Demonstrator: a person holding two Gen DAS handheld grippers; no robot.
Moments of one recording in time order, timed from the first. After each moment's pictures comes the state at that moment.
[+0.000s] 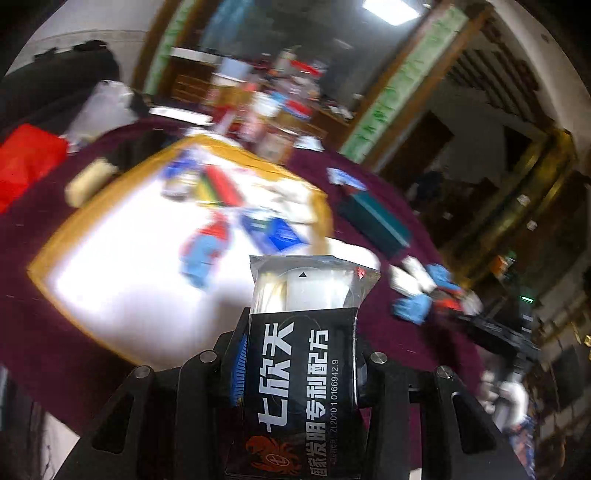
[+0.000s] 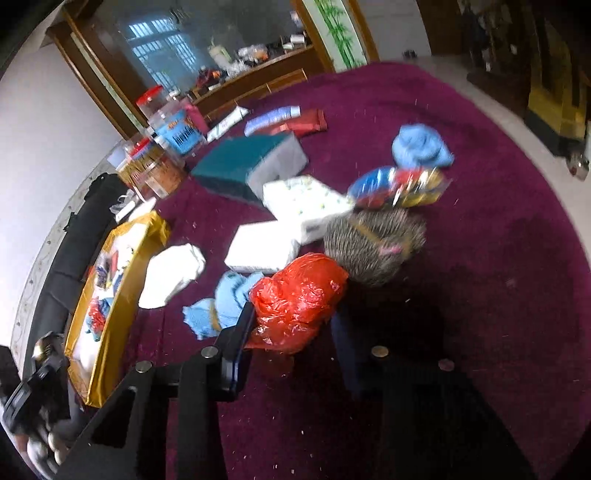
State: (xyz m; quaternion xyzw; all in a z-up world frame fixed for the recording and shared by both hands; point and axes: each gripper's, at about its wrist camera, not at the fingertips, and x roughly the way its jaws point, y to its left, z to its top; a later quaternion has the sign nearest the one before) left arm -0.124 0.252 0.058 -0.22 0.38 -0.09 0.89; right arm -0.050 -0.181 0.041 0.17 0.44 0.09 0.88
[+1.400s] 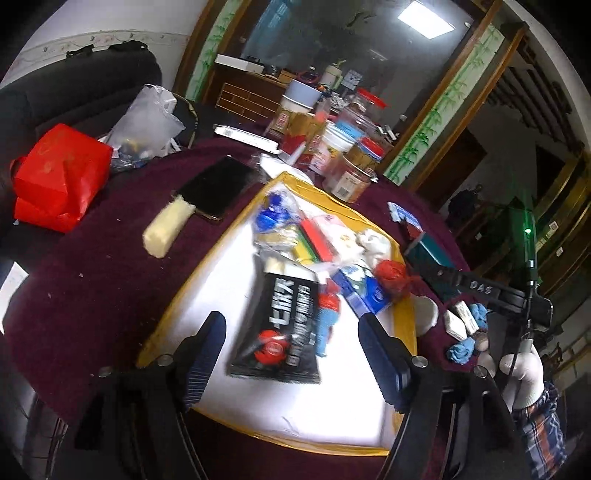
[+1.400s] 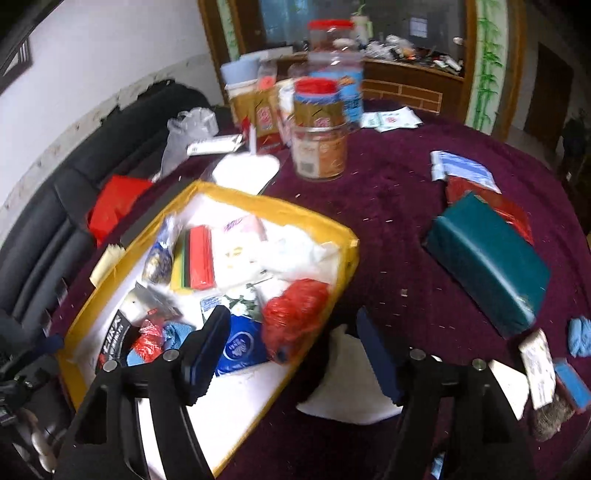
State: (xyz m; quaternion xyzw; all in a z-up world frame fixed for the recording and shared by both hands) left arm -0.098 0.335 0.065 -0.23 0.38 -0.04 0.89; right arm 0.048 0.091 0.080 -0.05 0.45 0.20 0.87
